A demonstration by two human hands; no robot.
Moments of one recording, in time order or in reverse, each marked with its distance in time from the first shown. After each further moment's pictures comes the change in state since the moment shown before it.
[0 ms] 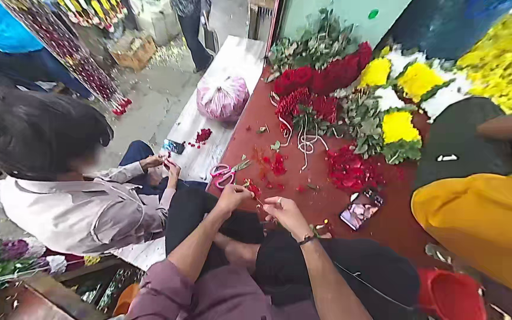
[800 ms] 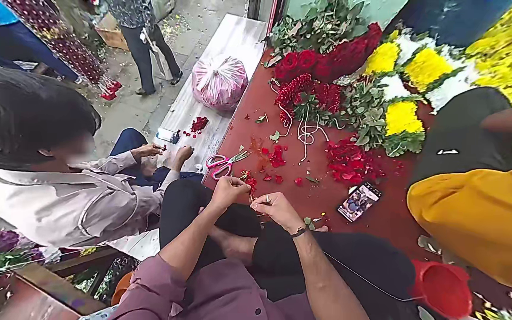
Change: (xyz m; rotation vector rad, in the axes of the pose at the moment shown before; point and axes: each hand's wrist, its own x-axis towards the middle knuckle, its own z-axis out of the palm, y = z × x) left_hand 0.001 0.000 -0.002 0.060 0.109 -0.032; right_hand 0.010 0.004 0.012 0.122 -0.237 -0.195
